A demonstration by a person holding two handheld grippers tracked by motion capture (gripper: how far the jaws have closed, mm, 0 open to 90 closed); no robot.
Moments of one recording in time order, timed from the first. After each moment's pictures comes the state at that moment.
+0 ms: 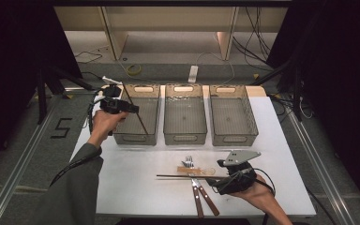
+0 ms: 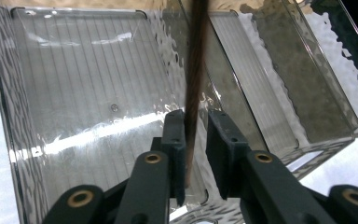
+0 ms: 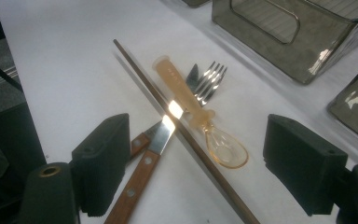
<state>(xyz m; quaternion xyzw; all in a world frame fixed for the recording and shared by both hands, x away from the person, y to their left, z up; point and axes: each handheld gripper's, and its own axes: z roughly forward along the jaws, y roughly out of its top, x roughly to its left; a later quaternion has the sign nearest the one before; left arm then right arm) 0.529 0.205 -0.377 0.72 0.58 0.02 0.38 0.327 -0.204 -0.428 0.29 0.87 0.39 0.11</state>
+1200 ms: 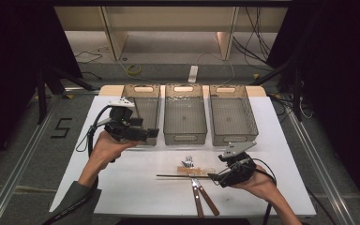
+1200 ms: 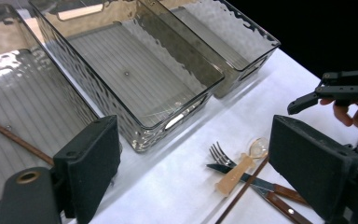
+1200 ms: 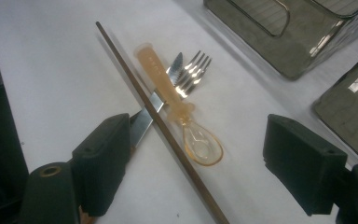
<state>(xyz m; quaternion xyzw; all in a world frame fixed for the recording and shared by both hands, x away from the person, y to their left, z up) 0.408 0.154 -0.340 0.79 0.40 0.07 0.46 0.352 -0.206 -0.423 0.27 0.89 0.35 0.10</state>
